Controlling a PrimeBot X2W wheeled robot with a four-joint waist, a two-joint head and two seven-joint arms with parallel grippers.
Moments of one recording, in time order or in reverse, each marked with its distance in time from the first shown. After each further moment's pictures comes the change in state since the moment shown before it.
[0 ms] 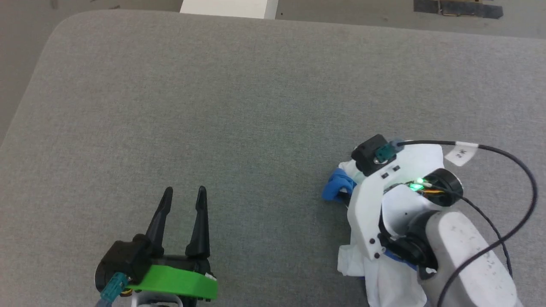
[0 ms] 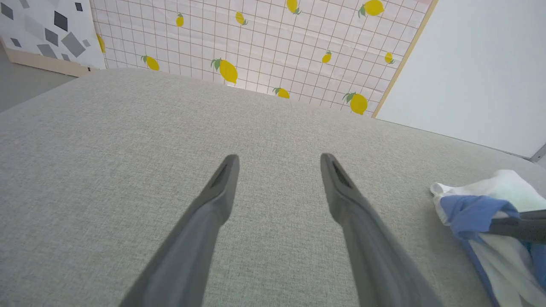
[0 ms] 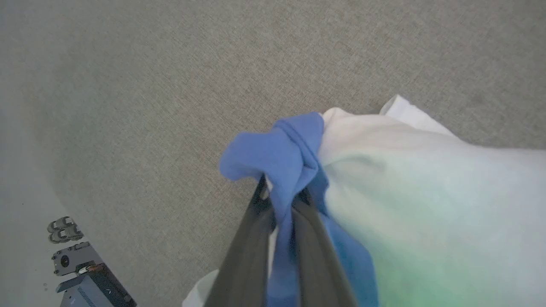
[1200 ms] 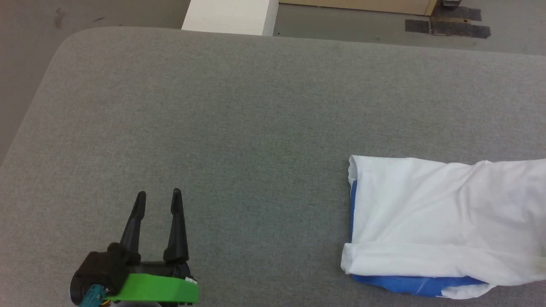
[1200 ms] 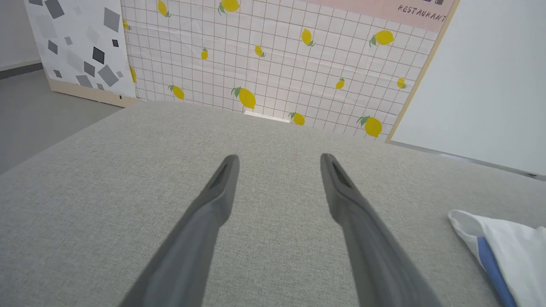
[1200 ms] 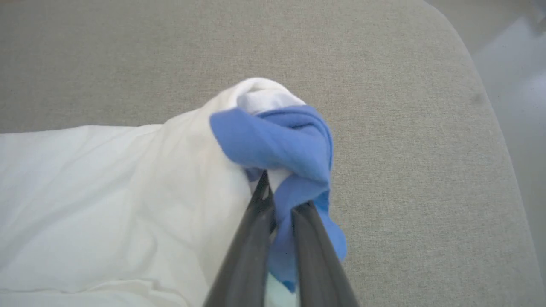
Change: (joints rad) left arm 0.049 0.019 0.057 -0.074 0.011 0.035 0.000; right arm 0.293 -0.161 -0.770 -0.144 -0.007 0.000 -0.139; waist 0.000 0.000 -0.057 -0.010
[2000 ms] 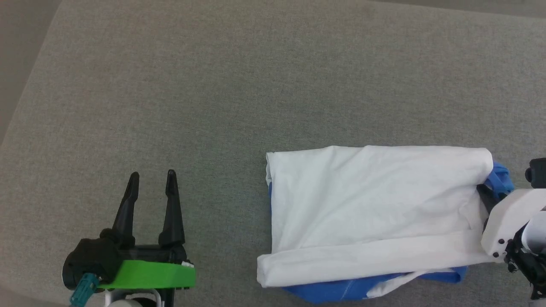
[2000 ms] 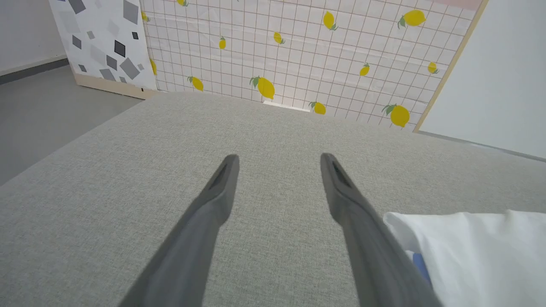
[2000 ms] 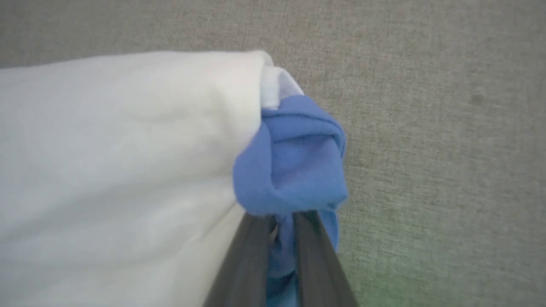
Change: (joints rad) left arm -0.051 0.025 -0.017 -0.039 -0.008 0.035 0.000; right arm -0.073 0.093 0.240 0.142 -0.008 0.000 -0.113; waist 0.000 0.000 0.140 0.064
